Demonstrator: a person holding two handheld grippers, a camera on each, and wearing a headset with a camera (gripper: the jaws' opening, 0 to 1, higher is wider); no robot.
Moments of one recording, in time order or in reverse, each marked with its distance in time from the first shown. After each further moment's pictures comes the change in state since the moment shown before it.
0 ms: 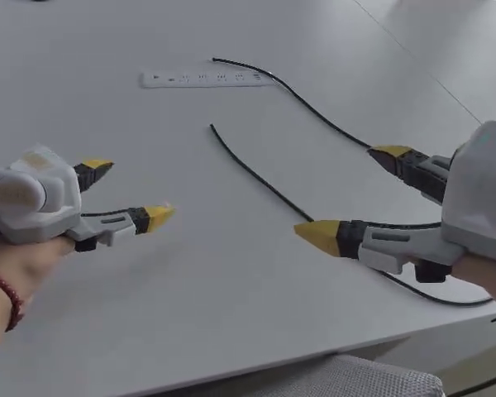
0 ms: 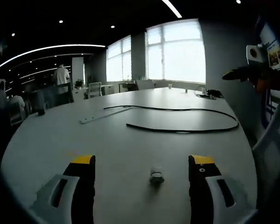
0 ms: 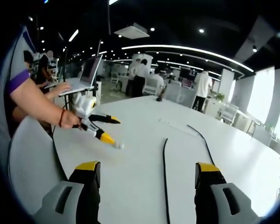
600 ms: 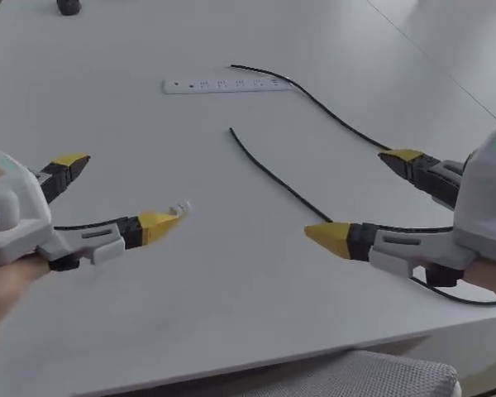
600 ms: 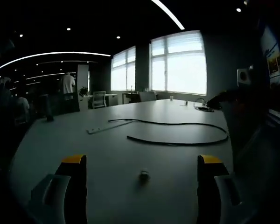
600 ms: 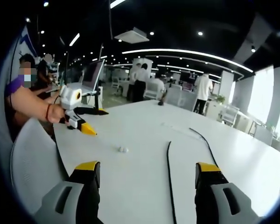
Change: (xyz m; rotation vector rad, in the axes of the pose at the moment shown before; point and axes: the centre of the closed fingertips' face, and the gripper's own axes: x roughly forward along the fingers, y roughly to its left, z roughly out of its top) left arm -0.081 -0.023 0.040 -0.010 -0.084 0.007; right arm -0.008 0.011 0.003 0.017 -0.051 0.007
